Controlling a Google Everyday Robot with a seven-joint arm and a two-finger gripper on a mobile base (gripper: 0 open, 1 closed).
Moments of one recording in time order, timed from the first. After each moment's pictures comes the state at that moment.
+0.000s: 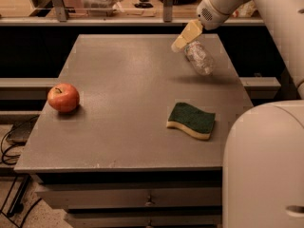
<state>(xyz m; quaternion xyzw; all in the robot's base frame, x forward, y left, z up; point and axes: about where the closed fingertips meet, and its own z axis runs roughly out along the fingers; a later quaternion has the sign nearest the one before) 0.754 -0.126 0.921 -0.39 0.87 0.07 0.28</state>
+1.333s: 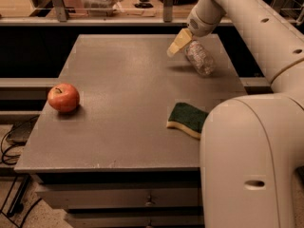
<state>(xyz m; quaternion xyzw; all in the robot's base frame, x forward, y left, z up) 0.800 -0.131 0.877 -0.33 0.90 0.02 0.27</state>
